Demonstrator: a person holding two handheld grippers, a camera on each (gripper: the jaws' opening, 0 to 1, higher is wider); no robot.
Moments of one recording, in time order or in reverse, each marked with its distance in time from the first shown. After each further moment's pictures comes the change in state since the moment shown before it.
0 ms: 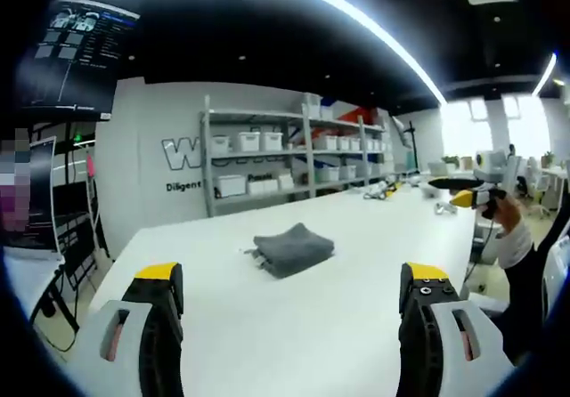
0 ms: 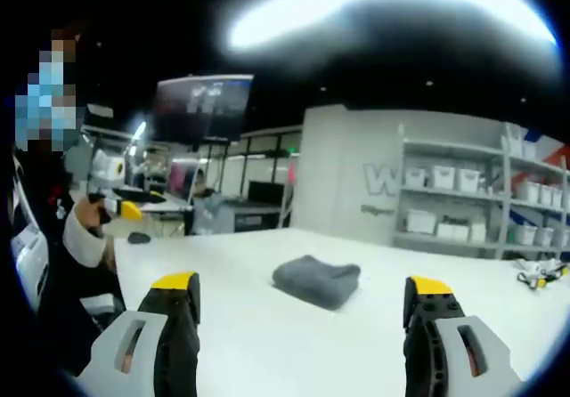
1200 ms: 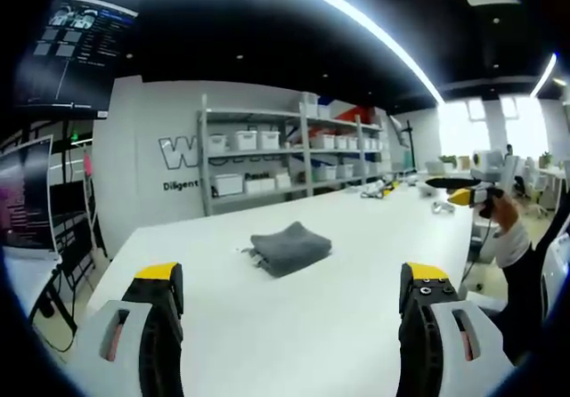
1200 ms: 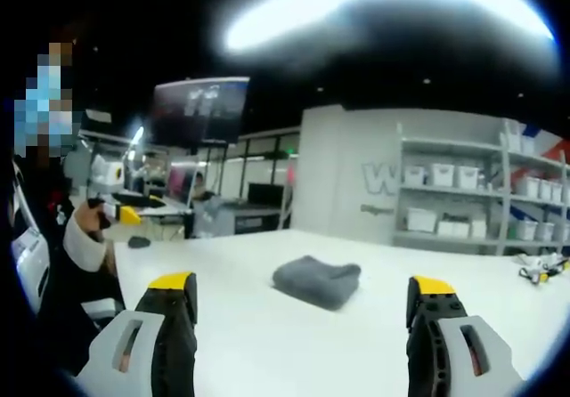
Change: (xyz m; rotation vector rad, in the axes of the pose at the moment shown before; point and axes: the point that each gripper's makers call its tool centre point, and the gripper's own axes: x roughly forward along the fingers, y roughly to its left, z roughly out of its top) left arm 0.003 -0.002 -0.001 0.003 0.008 -0.012; right arm 0.001 -0.004 0.000 0.023 -0.006 -0.003
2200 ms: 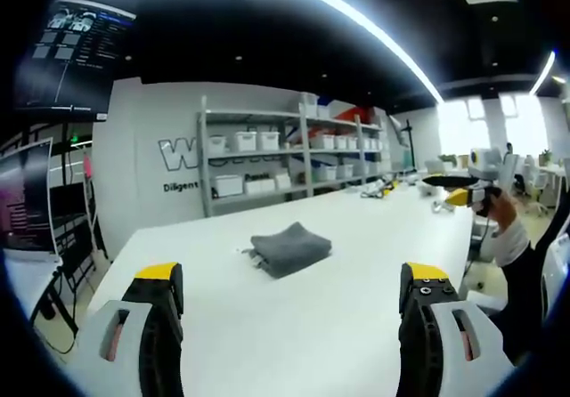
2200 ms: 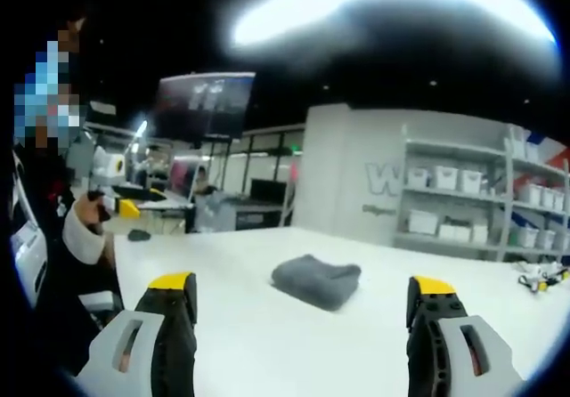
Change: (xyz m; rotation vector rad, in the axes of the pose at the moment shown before) left arm 0.000 -0.001 0.000 0.008 -0.001 0.000; right arm 0.005 0.000 0.000 -0.032 0.011 0.014
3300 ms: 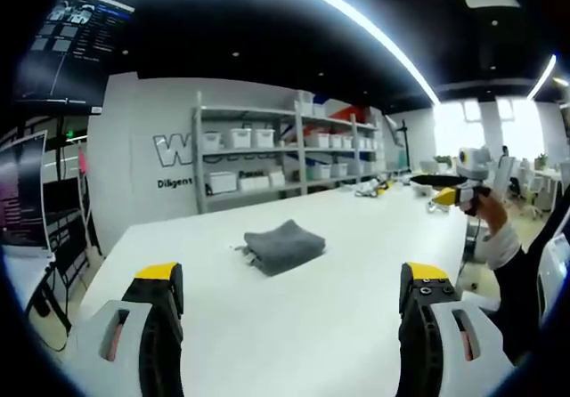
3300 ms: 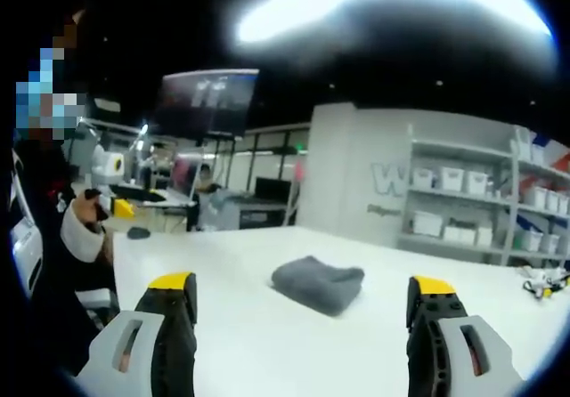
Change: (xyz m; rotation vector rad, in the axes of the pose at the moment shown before) left arm 0.003 -0.004 -0.005 -0.017 0.010 -0.028; right arm 0.020 -0.004 0.000 -0.011 0.007 0.033
